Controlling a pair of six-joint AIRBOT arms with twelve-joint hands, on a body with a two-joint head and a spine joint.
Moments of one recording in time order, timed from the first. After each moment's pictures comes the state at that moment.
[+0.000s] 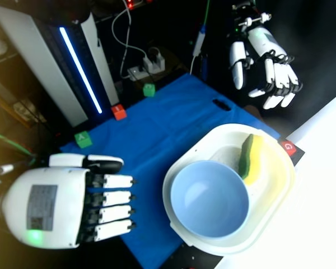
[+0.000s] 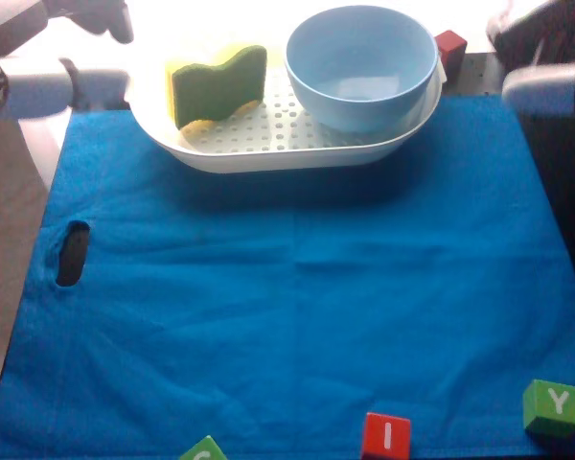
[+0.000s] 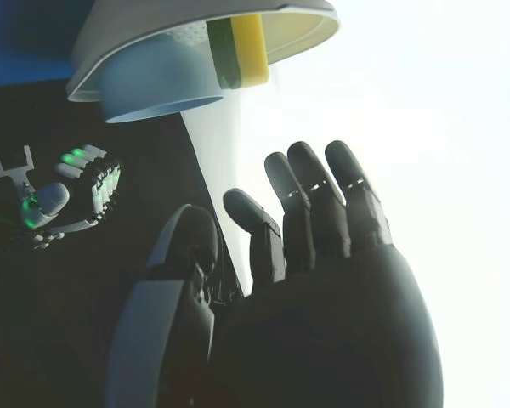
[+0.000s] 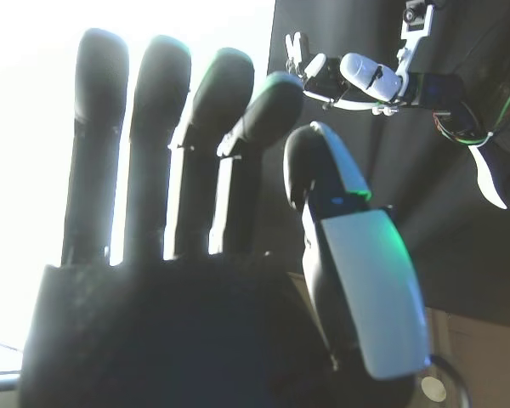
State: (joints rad) left arm 0.67 -0.95 1.35 0.08 -0.68 0.60; right arm -0.70 -1.10 1.65 -0.52 0.91 0.07
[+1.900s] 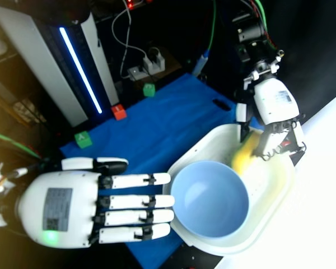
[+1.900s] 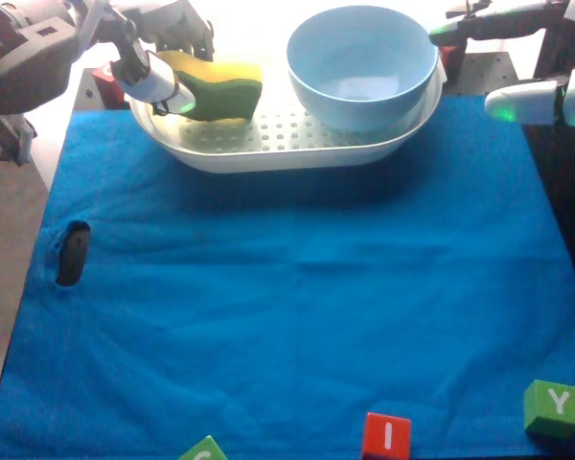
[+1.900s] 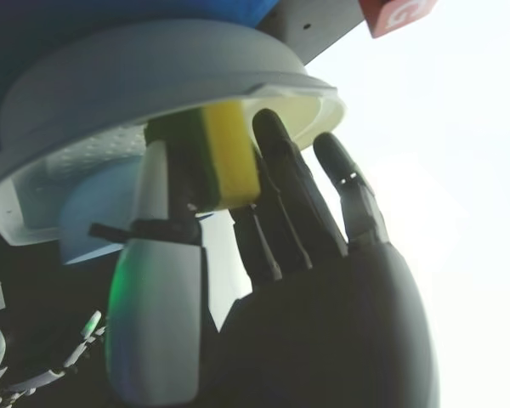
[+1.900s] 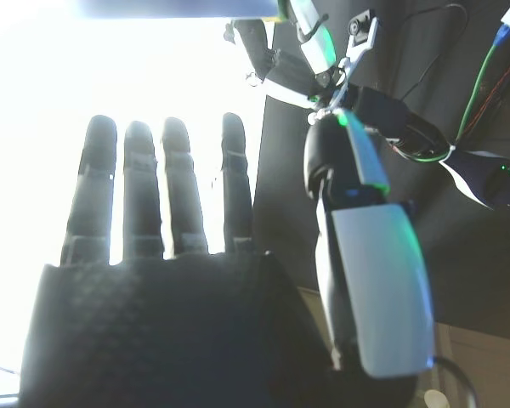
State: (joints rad) left arm 0.41 -1.35 1.73 0.15 -0.16 0.83; right arm -0.70 -1.14 1.68 -0.55 0.89 0.07
